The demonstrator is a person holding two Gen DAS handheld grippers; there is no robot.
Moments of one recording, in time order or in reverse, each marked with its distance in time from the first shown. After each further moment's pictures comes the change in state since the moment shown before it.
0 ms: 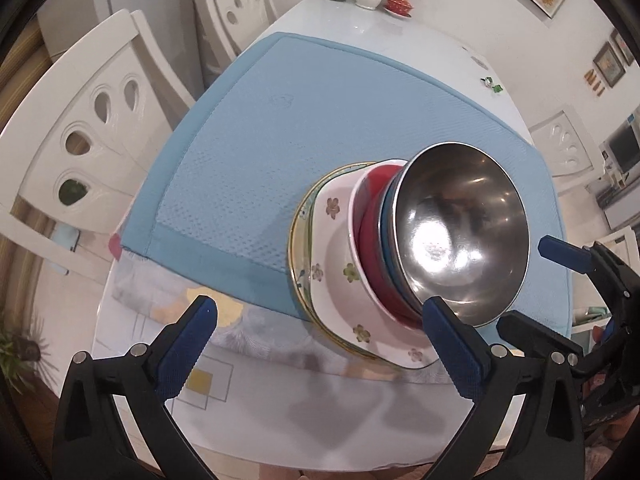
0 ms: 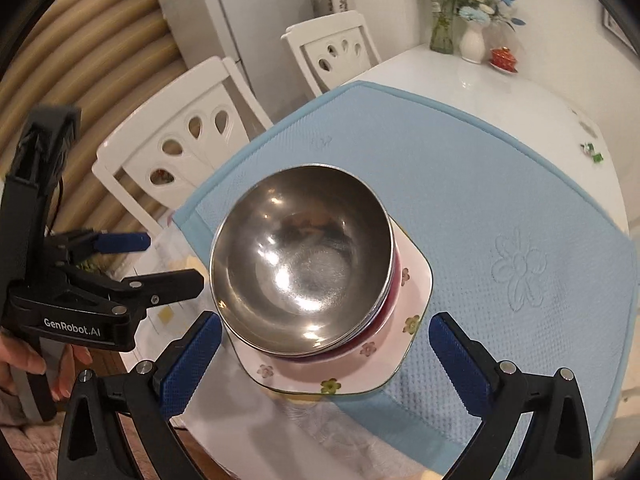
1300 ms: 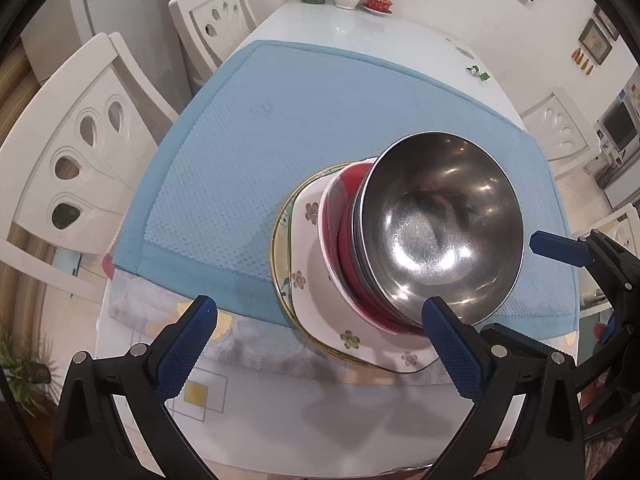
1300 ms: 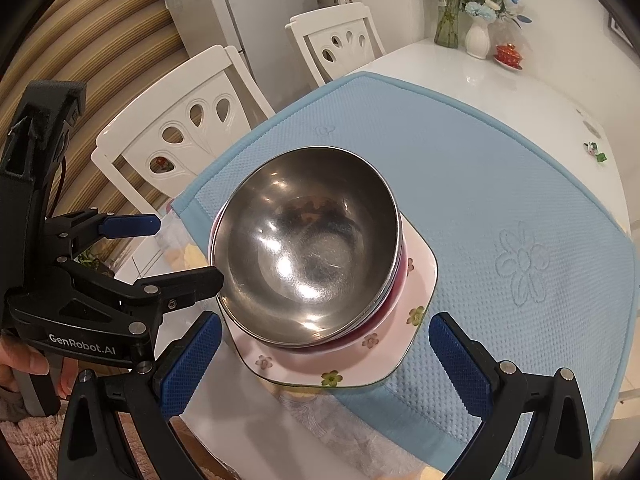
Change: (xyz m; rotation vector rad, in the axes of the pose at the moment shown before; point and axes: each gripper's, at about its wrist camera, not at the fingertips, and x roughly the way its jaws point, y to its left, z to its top) left arm -0.001 -0.016 0.000 0.067 -0.014 0.009; right arm 0.003 0.005 -0.004 -0.013 0.027 -0.013
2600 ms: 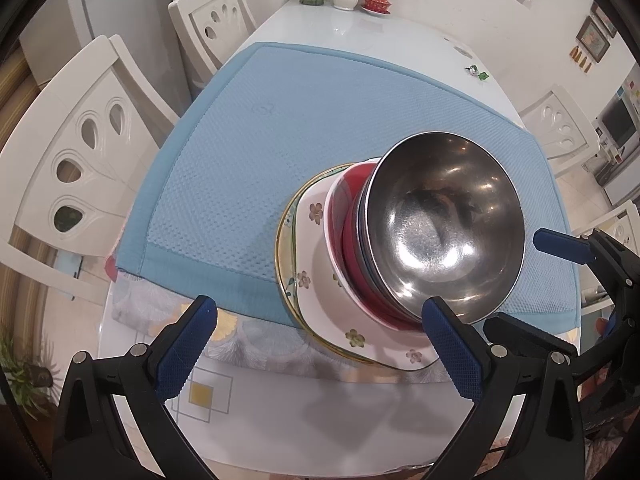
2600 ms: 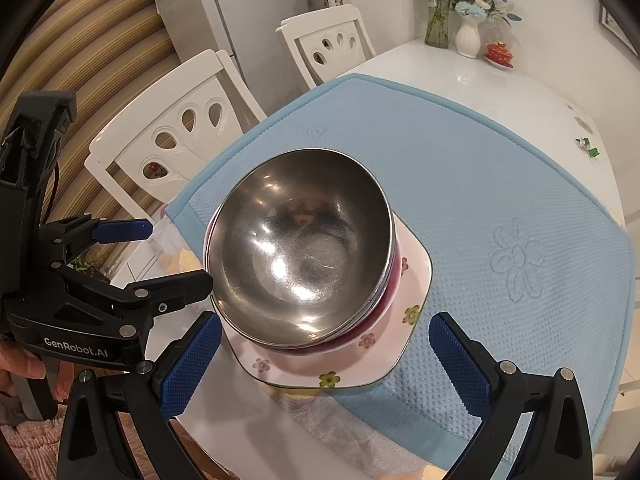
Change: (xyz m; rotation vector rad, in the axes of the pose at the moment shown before) left arm -0.001 0.001 0.000 0.011 -0.005 0.003; right arm -0.002 -0.005 0.001 0.021 -0.010 -0.022
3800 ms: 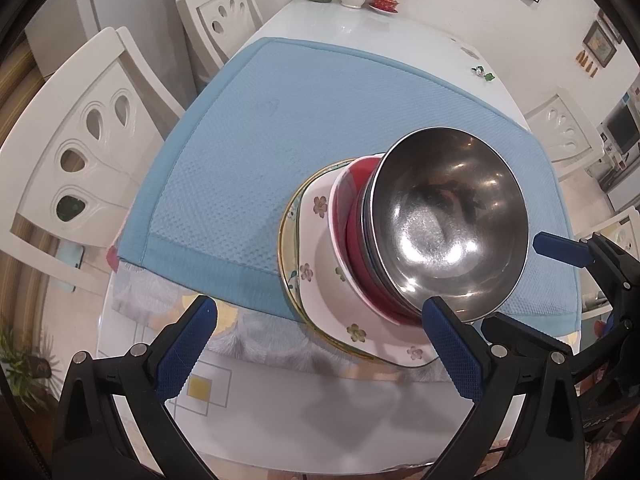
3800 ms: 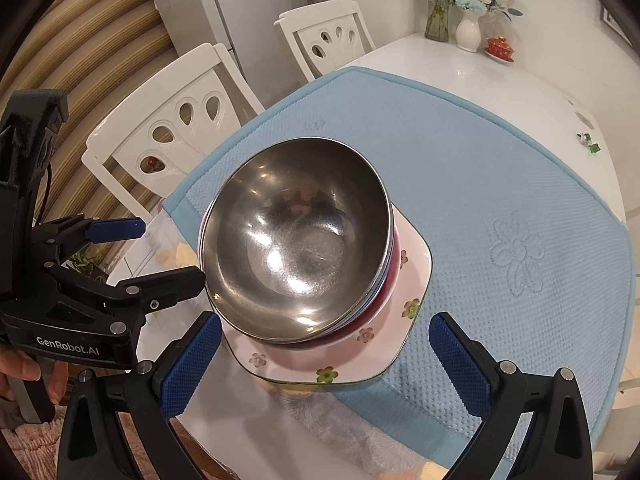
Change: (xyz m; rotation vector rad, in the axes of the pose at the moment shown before) left arm 0.001 0.004 -0.002 -0.021 0.011 0.004; right arm 0.005 0.004 -0.002 0.004 0.025 -0.003
